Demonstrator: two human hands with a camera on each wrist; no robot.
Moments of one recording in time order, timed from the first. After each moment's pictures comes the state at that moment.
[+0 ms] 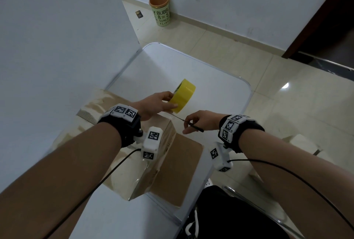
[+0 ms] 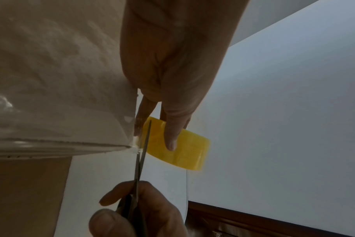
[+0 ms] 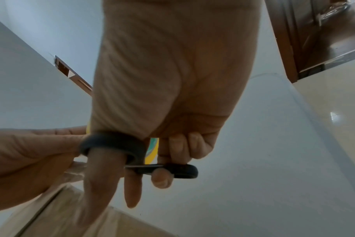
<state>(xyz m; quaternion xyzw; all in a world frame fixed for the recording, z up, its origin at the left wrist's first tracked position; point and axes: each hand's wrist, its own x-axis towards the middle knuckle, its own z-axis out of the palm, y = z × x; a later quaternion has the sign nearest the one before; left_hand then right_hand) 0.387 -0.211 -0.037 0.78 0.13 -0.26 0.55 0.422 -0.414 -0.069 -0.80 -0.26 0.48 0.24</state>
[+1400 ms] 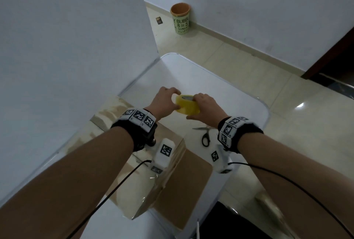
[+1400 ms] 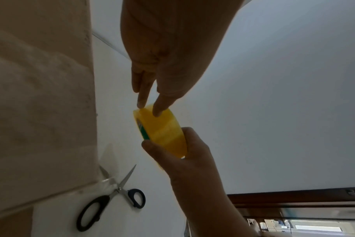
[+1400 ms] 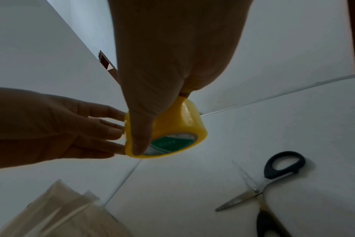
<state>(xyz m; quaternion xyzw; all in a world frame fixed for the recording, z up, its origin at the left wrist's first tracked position) 0.422 -0.186 -0.023 0.92 0.17 -0.12 0.32 0.480 -0.354 -0.064 -0.90 -0.36 0.14 0.19</state>
